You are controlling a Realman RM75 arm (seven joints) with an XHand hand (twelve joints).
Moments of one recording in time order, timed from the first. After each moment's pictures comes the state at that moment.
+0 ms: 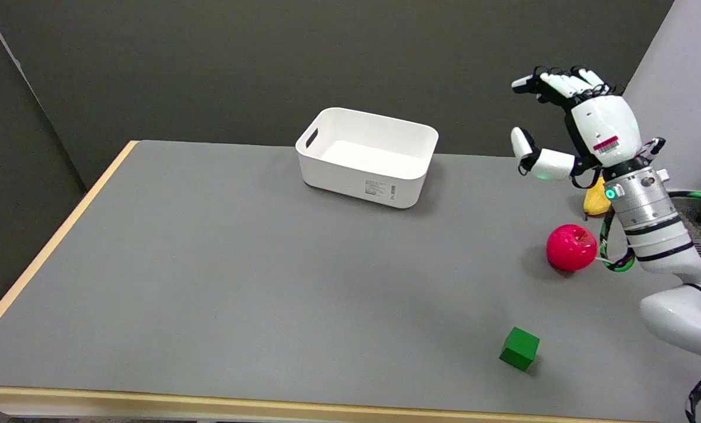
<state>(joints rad) -0.17 -0.75 -1.56 1.28 0.59 0.98 0.45</state>
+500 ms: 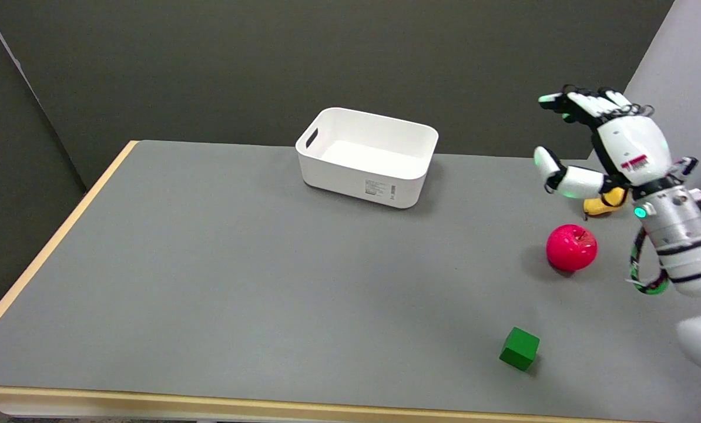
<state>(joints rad) -0.37 -0.75 -1.42 1.34 0.62 0.94 0.45</state>
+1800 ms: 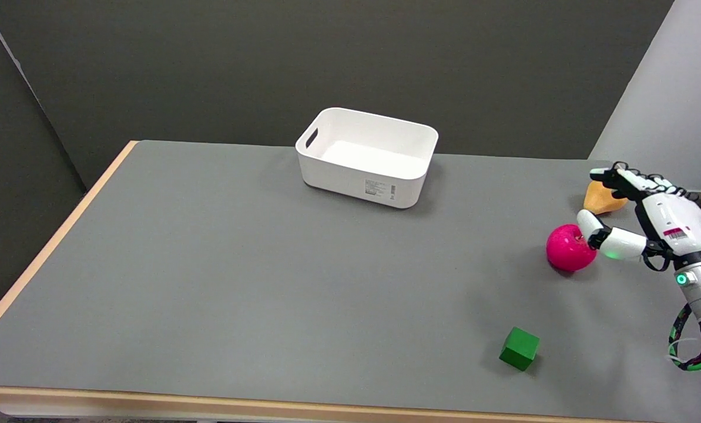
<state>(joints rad) -0.64 -0.84 -1.36 1.31 0.85 0.92 0.38</state>
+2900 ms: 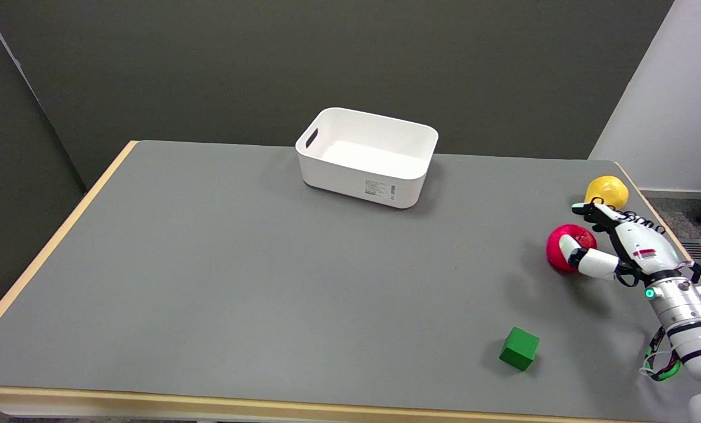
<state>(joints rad) -0.47 -0.84 -1.56 1.12 0.96 0.85 0.37</state>
